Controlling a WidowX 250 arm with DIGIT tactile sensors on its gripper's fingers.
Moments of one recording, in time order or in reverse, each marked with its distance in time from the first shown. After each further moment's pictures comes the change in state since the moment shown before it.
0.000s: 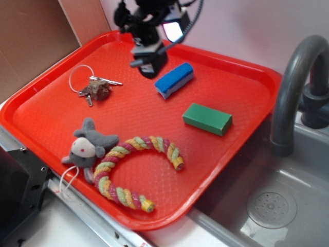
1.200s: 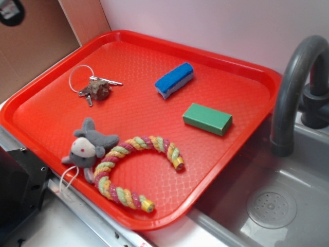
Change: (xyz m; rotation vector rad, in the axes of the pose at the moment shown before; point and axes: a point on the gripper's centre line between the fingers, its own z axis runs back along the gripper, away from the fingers) arm -0.104 -0.085 0.129 0.314 0.004 0.977
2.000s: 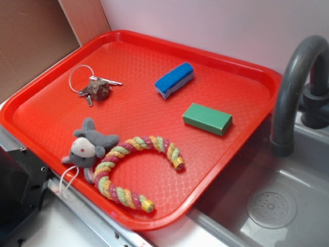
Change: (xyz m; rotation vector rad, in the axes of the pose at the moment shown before) arm -0.041 -0.010 0.036 -0.044 0.054 0.262
